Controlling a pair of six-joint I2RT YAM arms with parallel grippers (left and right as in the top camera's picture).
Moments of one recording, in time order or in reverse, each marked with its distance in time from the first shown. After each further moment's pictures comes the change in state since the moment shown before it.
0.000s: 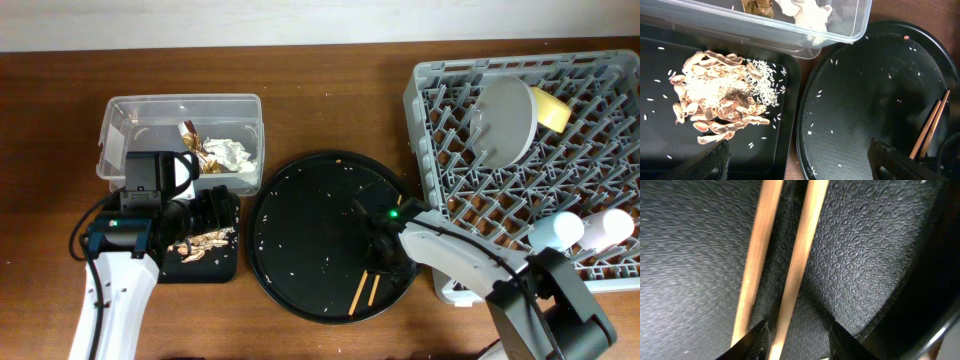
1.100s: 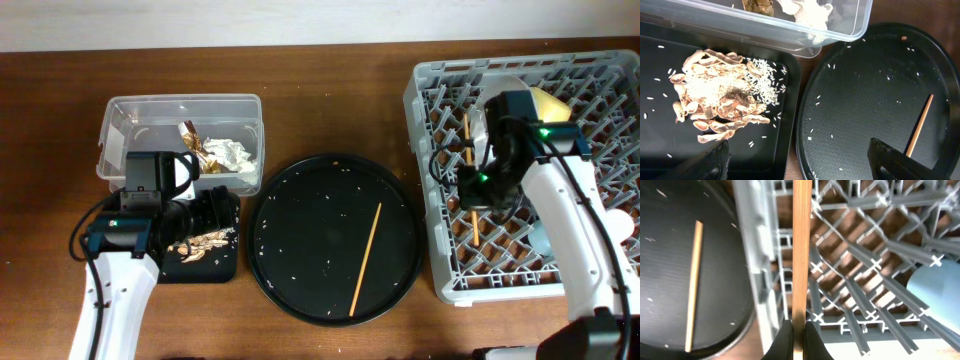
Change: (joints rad) left arm 0.000 0.000 0.000 -0.005 0.000 0.000; right arm -0.583 -0.130 0.465 -0.488 0.002 -0.692
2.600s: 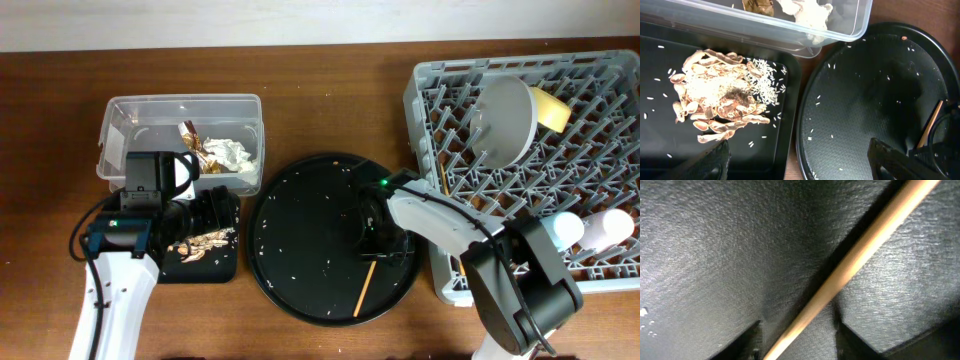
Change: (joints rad) left arm 0.000 0.000 0.000 0.000 0.000 0.000; right arm 0.518 0.304 -0.264 0.354 -0.130 0.431
